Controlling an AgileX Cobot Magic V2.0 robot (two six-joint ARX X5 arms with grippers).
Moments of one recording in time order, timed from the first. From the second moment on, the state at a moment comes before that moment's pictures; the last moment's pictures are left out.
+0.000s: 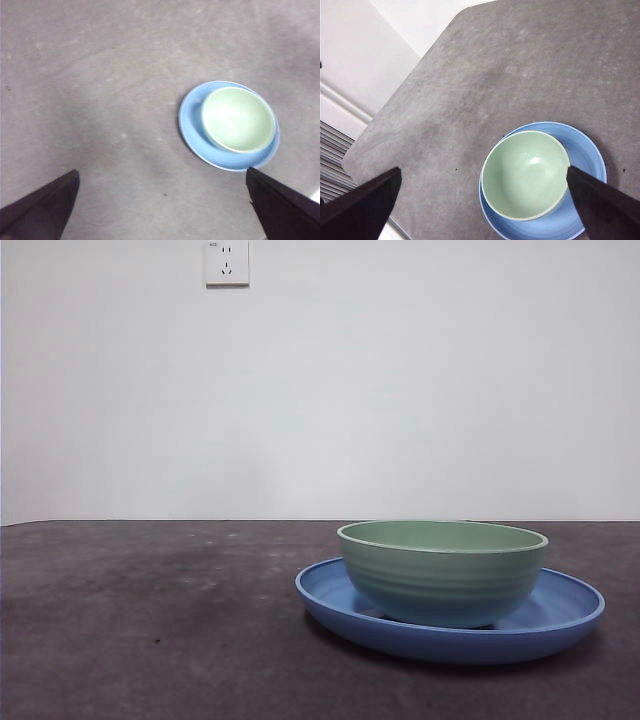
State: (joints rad) left arm -0.48 0.96 1.32 -1.03 0.17 0.04; right arm 0.05 0.61 0.81 -0.70 -0.73 0.23
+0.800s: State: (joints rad) left arm -0.48 0.60 0.88 -0.94 0.40 -0.02; right arm 0.05 0.61 0.81 -0.70 -0.73 0.23
